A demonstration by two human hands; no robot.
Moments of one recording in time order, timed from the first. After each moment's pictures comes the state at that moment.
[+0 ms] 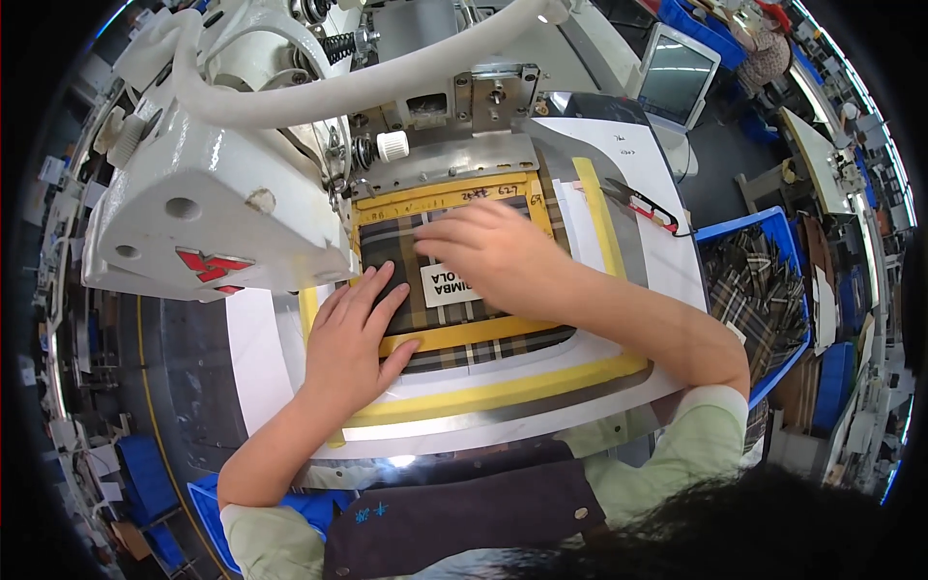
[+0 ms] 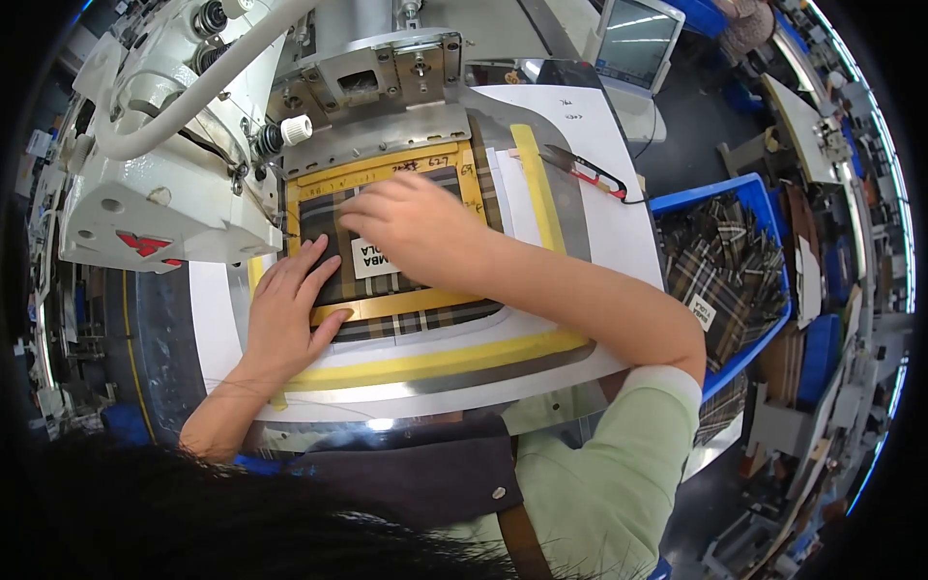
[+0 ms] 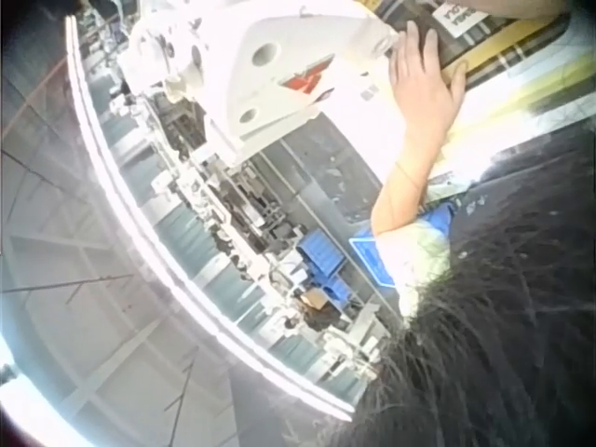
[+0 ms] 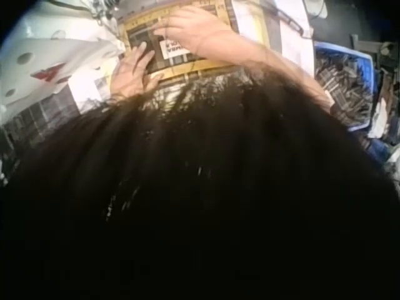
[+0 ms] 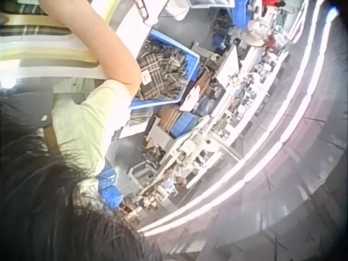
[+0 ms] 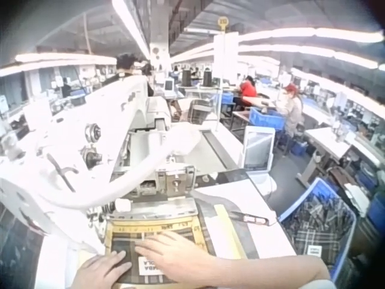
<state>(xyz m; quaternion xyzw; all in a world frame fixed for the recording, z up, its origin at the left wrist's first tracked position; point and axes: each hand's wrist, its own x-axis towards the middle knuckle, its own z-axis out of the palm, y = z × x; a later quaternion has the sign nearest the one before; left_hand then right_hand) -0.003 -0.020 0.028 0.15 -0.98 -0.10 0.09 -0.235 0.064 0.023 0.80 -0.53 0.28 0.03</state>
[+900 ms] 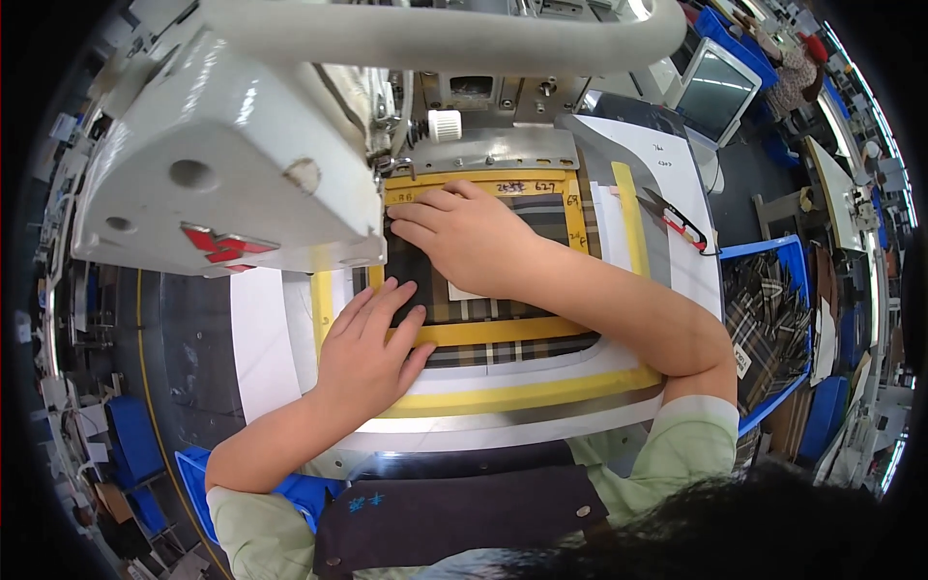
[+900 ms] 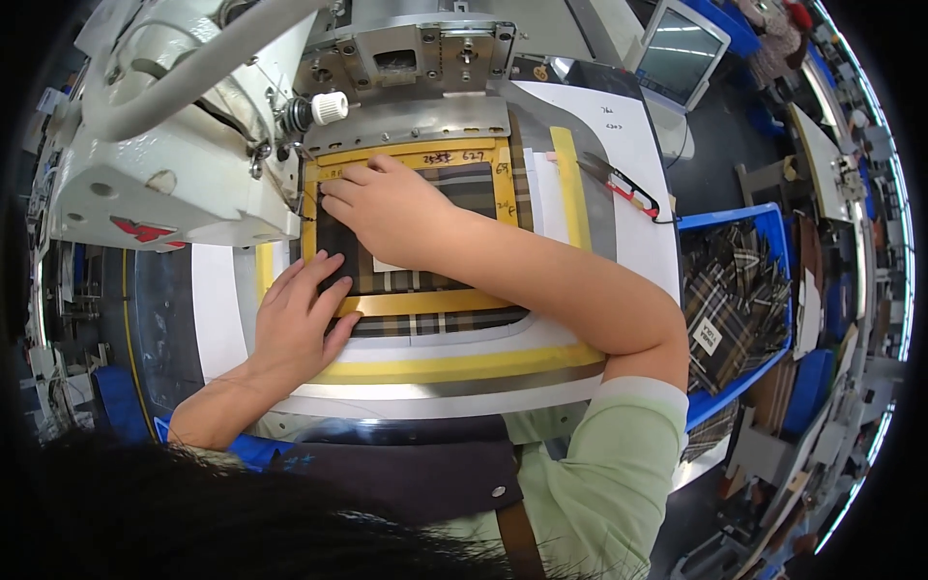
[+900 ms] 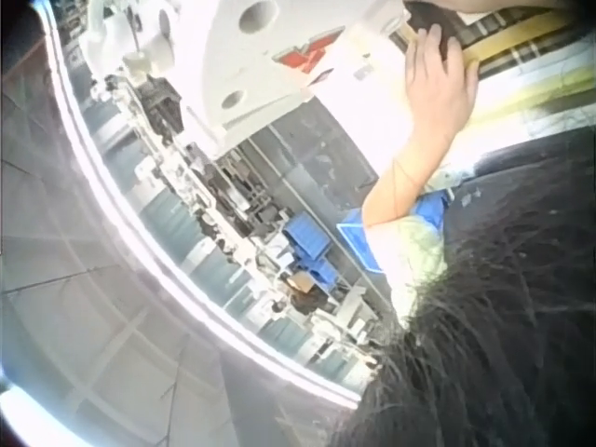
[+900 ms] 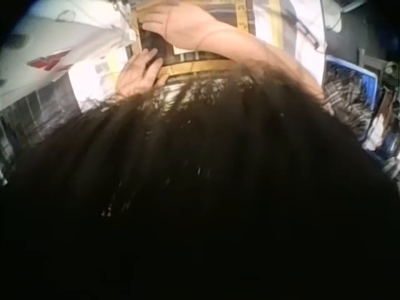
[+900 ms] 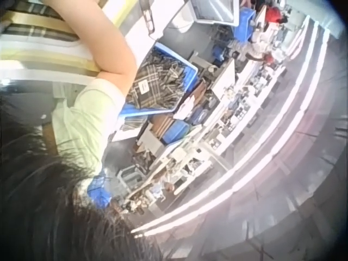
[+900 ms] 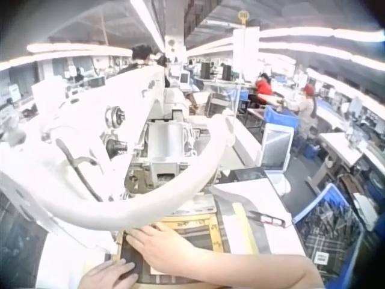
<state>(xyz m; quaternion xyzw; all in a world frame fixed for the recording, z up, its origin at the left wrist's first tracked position) 0.006 -0.008 0.024 0.13 -0.98 -0.07 0.14 -0.210 0.013 0.003 0.83 -0.53 0.15 0.09</state>
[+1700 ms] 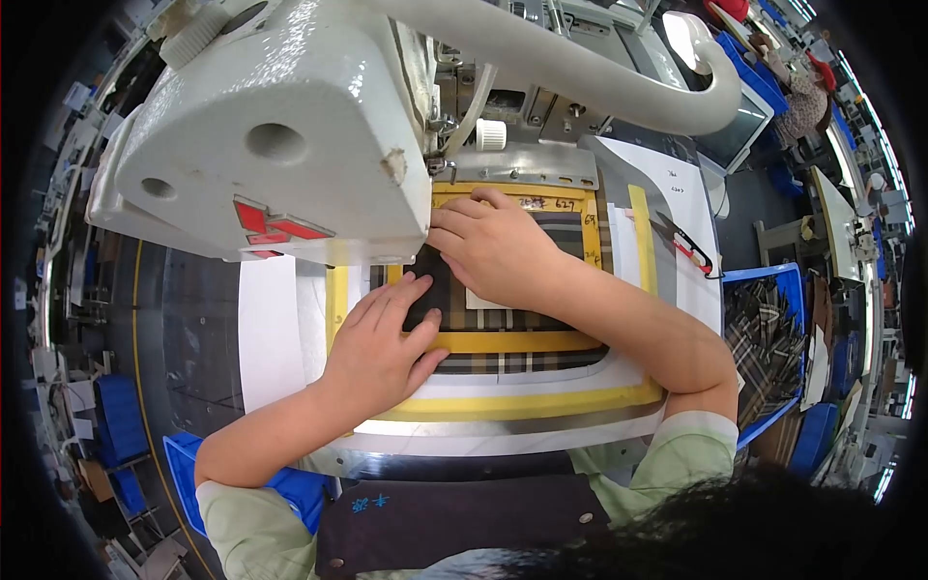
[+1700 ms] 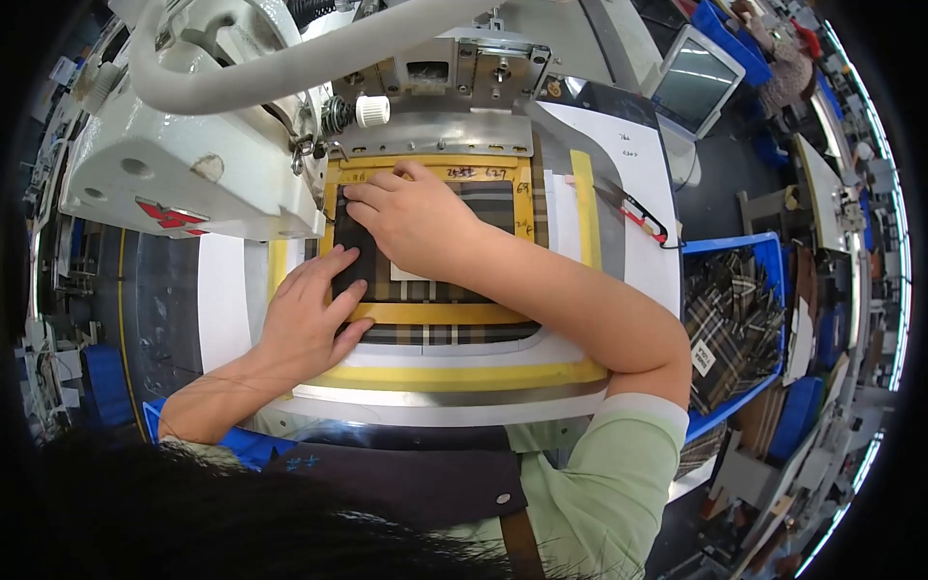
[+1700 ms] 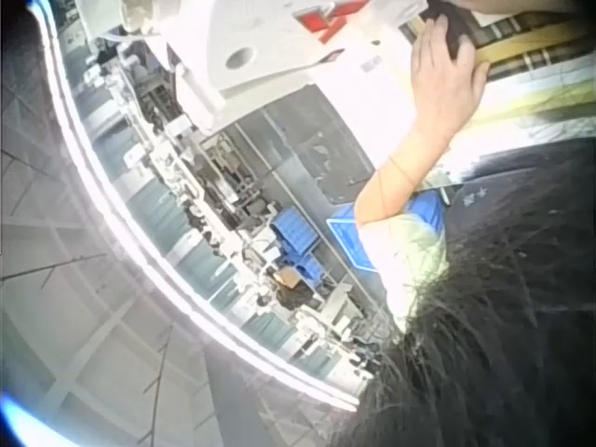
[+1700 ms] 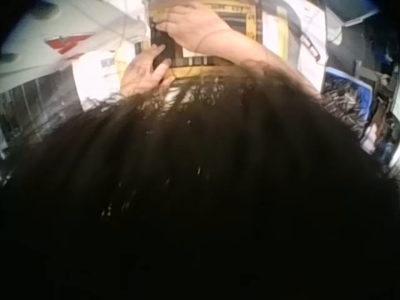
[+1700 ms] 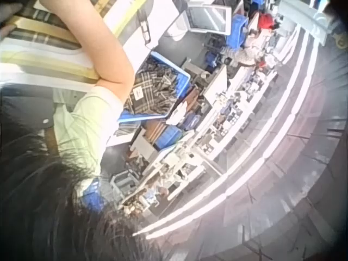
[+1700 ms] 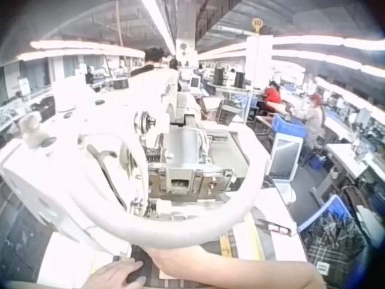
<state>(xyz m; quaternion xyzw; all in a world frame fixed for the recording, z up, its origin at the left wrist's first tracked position) 0.005 -0.016 0.023 0.12 -0.98 -0.11 0.12 -0.214 0.014 0.004 0.82 -0.53 0.22 0.06</state>
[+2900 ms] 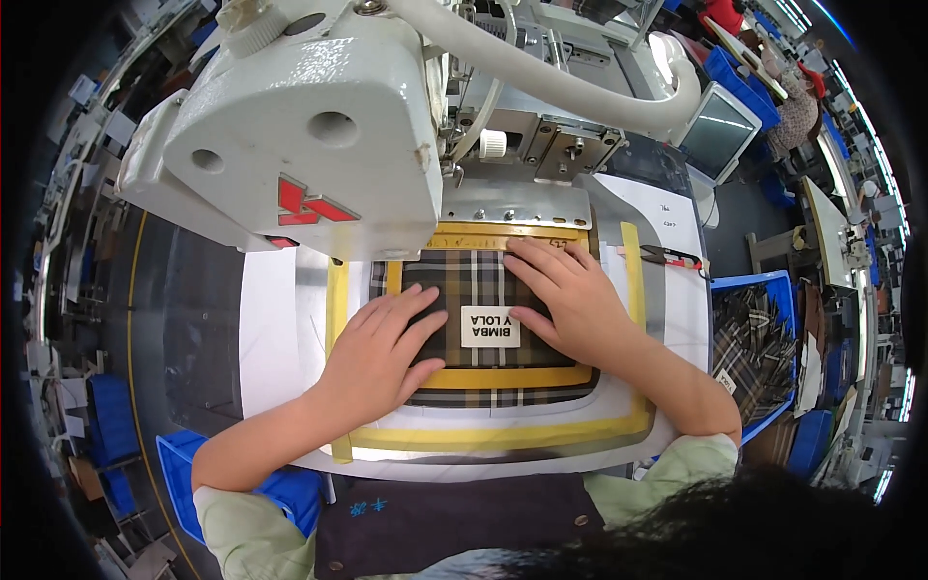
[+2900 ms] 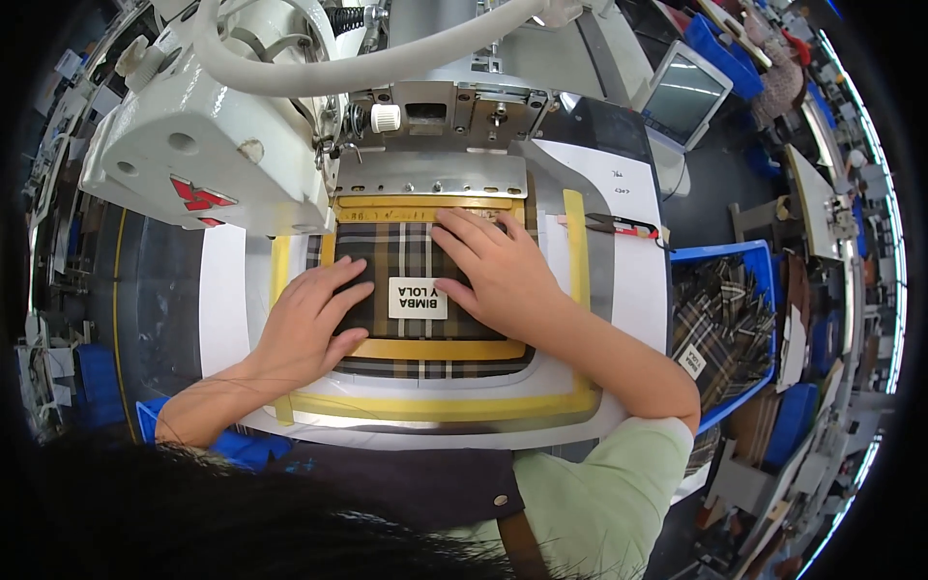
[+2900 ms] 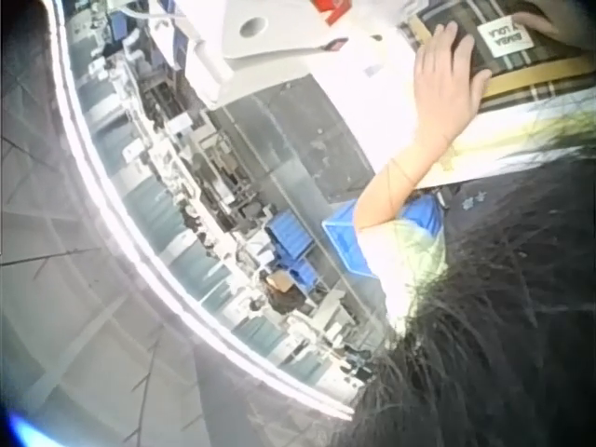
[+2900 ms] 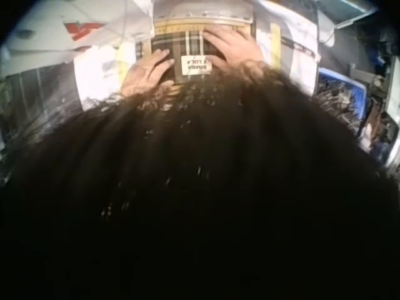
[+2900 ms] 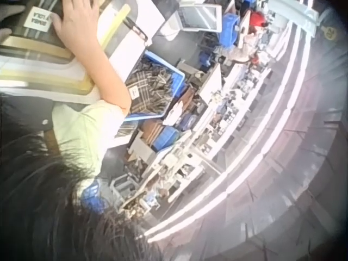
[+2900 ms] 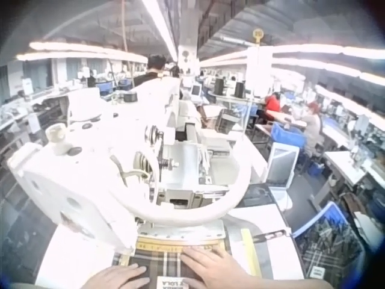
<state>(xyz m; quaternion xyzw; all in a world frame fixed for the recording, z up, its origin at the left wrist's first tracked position) 0.006 -0.026 0.036 0.11 -0.97 -0.18 0.10 -0.239 0.093 0.030 0.75 -0.64 0.18 -0.04</state>
